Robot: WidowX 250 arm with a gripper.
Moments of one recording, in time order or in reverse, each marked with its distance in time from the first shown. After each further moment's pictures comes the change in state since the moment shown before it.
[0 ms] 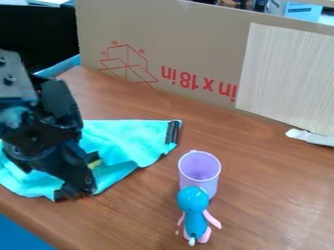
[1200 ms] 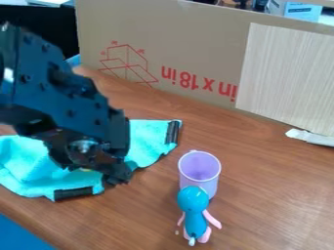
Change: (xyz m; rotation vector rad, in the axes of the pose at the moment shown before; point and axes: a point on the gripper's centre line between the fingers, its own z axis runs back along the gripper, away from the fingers) arm 0.029 -0.014 -0.050 0.097 -0.041 0.110
